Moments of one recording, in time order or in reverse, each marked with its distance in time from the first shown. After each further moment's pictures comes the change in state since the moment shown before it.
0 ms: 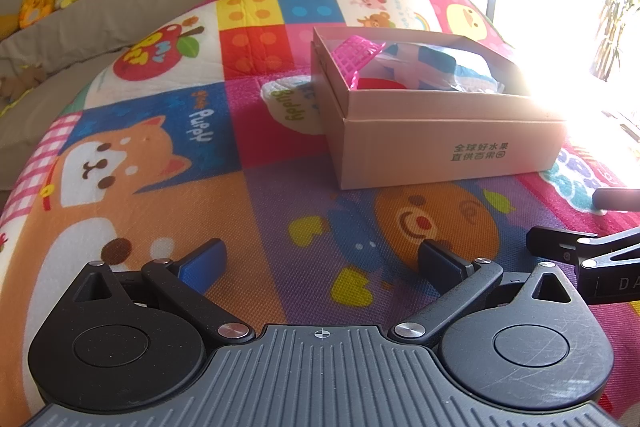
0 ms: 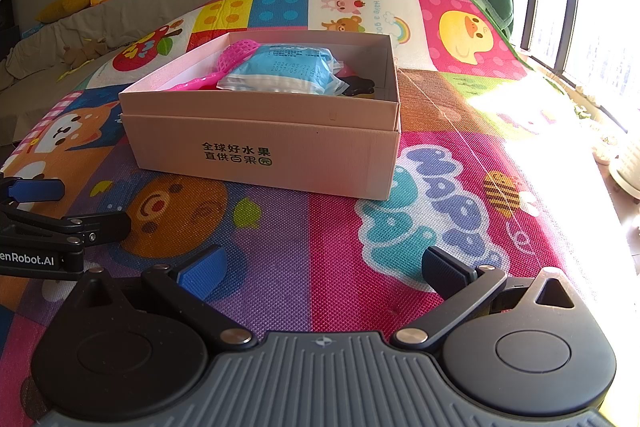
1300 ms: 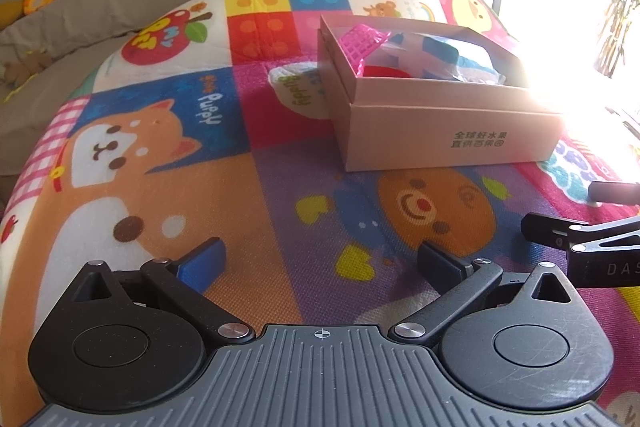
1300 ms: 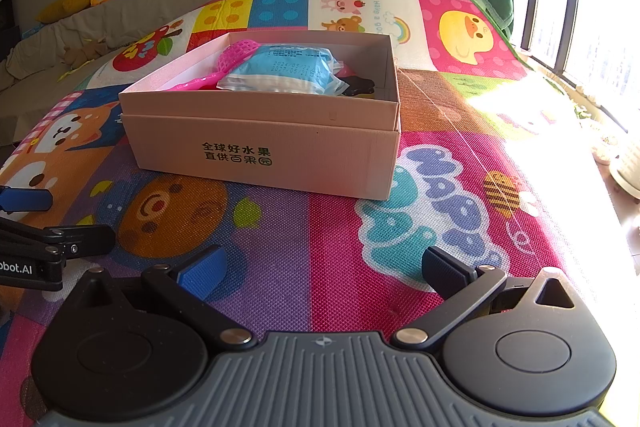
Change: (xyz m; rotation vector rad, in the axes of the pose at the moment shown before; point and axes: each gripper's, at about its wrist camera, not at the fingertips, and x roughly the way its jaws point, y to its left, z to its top) left arm -0.008 0.001 -0.002 -0.018 0.043 0.014; right arm 0.000 0.000 0.000 0.000 0.000 0.000
